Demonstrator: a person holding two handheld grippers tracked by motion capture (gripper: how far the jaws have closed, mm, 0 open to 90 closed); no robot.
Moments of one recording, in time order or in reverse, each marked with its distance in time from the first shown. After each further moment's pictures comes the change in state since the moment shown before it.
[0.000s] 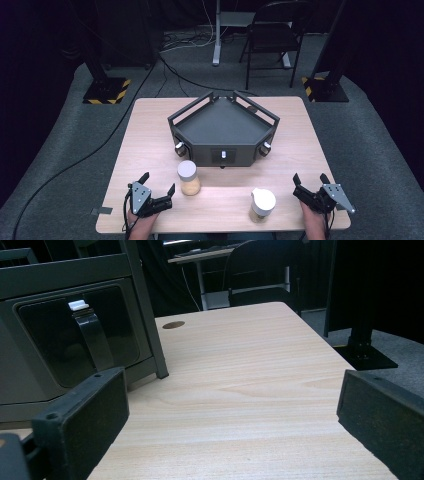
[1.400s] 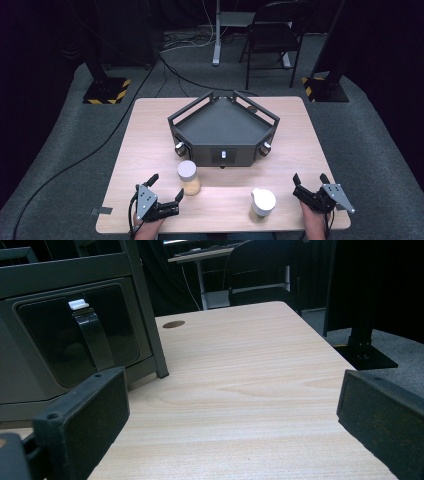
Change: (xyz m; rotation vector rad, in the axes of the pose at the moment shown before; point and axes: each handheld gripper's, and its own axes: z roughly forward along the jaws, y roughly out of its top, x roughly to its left) left arm -0.009 0.004 -0.006 -0.058 -0.107 0.014; right arm 0.000 0.000 0.000 0.002 0.000 -0.001
